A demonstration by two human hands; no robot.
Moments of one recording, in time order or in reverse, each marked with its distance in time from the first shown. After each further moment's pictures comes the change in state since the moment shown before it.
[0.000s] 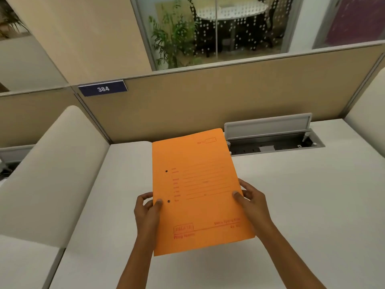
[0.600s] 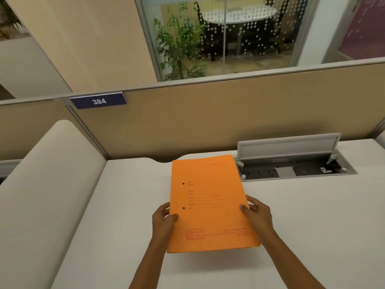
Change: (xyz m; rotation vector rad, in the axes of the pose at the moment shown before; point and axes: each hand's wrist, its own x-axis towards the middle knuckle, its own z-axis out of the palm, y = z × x) left_hand 0.144 -0.012 0.069 0.124 -0.151 -0.122; right_hand 0.152 0.030 0.044 -0.094 0.077 0.184
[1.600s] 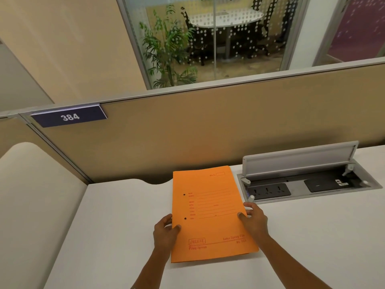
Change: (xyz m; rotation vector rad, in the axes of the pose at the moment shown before) left_hand 0.147 -0.020 0.041 0.153 -0.013 0.021; right_hand 0.127 0.004 0.065 -0.193 0.098 0.018
